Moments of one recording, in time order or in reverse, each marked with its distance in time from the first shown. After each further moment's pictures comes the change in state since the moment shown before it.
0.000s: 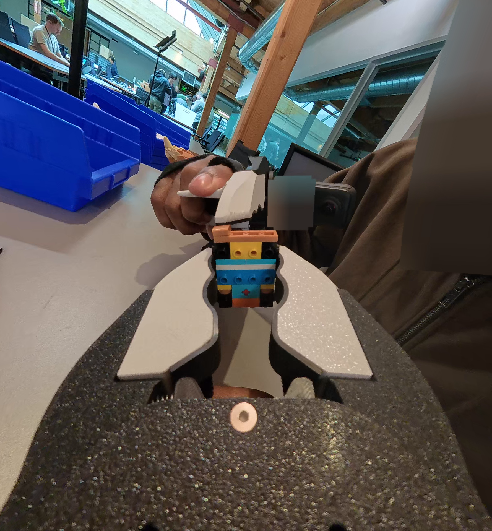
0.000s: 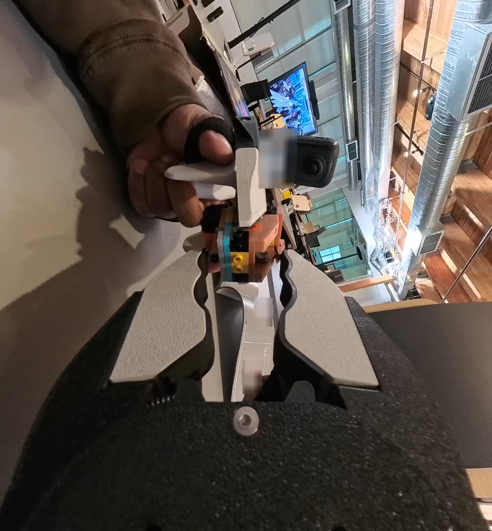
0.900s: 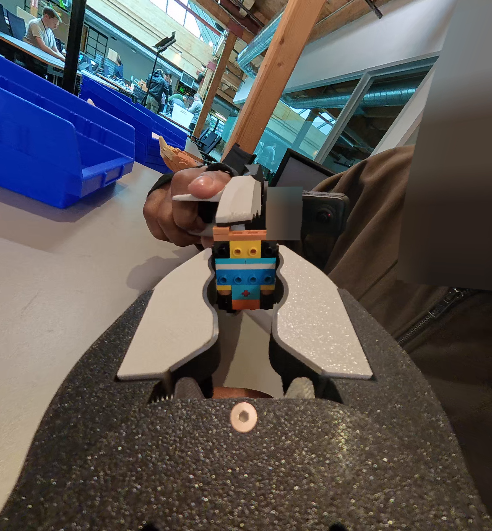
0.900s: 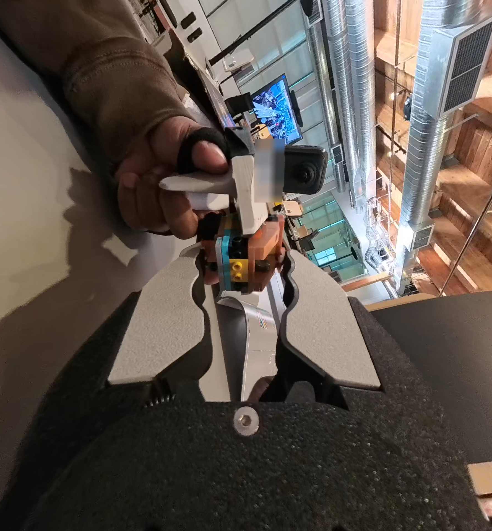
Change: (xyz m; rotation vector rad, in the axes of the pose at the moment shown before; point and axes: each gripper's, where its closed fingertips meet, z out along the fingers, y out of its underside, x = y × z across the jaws) left arm 0.004 -0.001 0.005 0.012 0.011 -0.039; right arm 0.001 -0.006 0.001 0.039 0.055 0.056
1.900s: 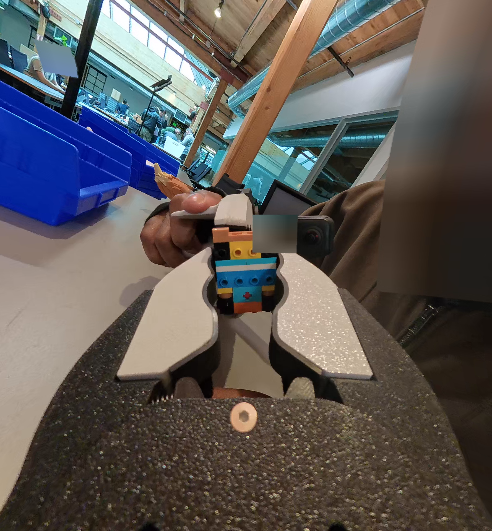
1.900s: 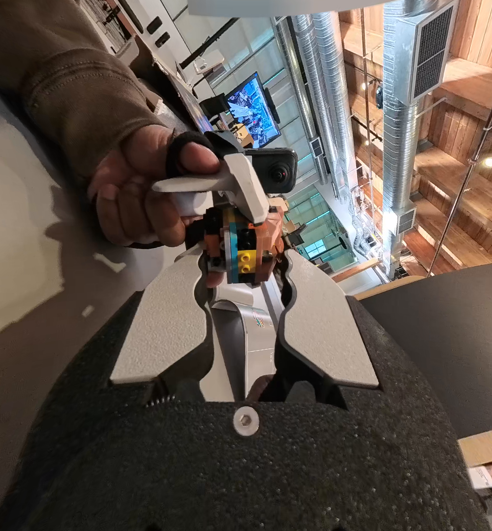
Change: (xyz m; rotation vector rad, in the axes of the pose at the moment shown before) left arm 0.003 -0.013 -0.003 0.115 0.043 -0.044; right arm 0.009 0.000 0.001 0.000 0.084 0.068
